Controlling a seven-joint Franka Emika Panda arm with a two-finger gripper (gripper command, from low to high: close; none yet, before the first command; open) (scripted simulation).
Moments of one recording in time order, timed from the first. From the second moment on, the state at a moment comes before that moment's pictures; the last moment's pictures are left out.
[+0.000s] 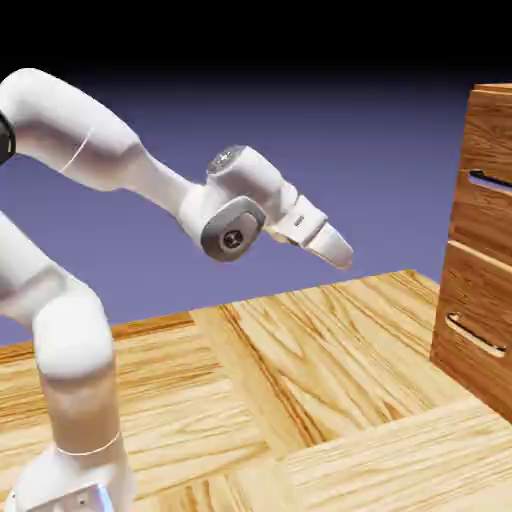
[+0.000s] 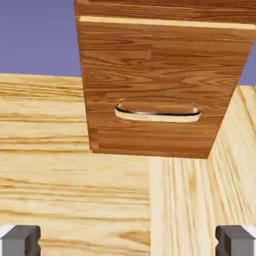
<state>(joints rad) -0.03 -0.58 0.03 -2.79 0.05 3.02 0.75</state>
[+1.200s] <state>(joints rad) -1.19 -1.03 0.81 -2.23 1.62 2.66 0.87</state>
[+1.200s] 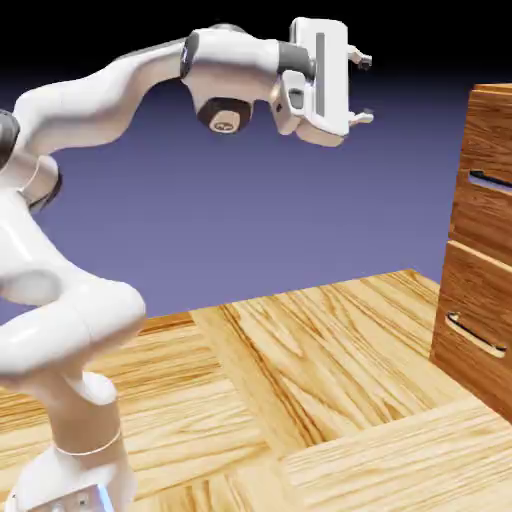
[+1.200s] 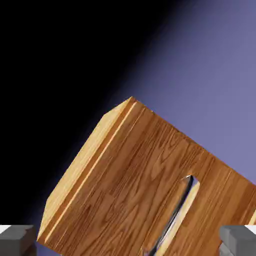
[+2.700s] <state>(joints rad) -1.96 -1.35 1.36 -1.92 2.75 2.35 0.95</state>
